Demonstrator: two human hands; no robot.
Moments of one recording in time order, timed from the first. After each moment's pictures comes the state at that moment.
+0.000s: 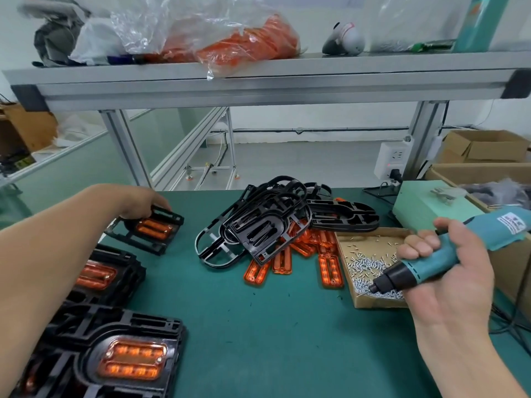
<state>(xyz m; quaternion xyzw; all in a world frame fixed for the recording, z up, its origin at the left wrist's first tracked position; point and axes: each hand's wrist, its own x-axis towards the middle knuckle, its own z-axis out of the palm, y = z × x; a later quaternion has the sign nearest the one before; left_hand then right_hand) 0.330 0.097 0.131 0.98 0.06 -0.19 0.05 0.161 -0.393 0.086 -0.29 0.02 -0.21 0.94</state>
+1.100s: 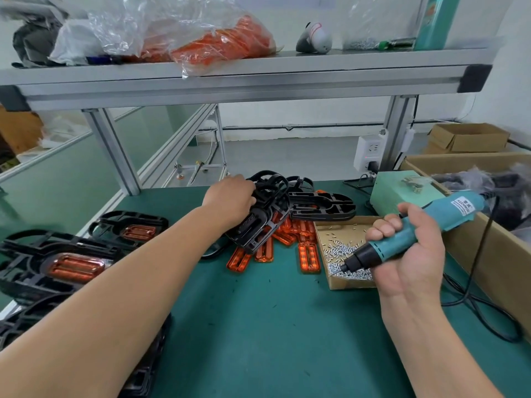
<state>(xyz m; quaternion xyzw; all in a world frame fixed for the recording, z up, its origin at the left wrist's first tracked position) 0.297 -0.131 0.117 0.99 -0.12 0.10 -0.02 0.162 -0.396 0.087 -0.26 0.03 -0.19 0.95</state>
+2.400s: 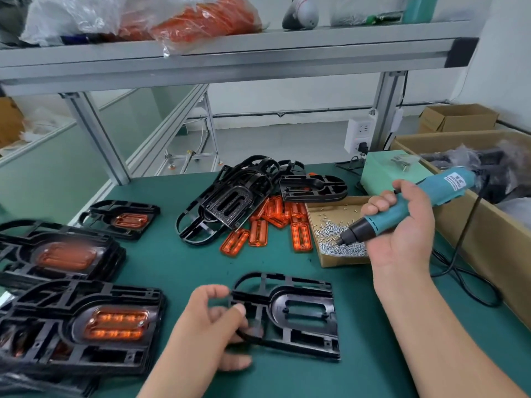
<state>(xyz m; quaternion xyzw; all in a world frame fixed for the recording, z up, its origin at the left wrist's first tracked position) 0.044 -0.129 0.057 0.72 0.18 -0.10 0.67 0.163 -0.405 0.086 -0.23 0.05 -0.20 0.95</state>
